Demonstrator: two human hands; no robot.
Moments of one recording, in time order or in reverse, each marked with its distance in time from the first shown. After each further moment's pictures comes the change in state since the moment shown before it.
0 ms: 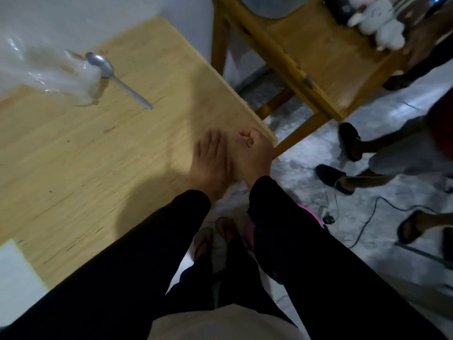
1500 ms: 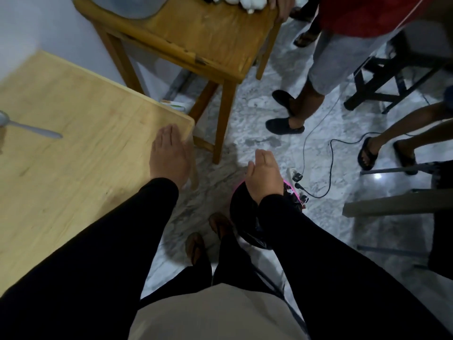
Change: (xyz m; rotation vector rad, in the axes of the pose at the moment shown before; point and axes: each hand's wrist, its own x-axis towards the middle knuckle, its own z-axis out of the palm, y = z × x) left_hand 0.001 0.067 -0.002 -0.040 0.049 0.110; right_hand -0.075 0.130 -0.138 -0.603 0.112 0.117
